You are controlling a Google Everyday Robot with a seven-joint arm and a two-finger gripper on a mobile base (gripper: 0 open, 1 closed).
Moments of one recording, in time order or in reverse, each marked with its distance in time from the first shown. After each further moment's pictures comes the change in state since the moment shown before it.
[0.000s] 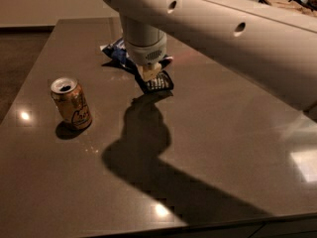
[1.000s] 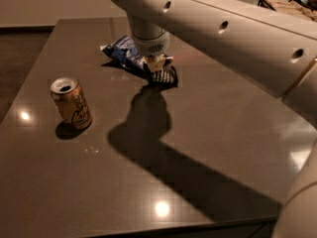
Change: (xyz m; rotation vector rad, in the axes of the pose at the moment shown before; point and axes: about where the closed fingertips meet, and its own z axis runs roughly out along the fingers) arm 0.036 -0.030 0.021 0.017 0.081 0.192
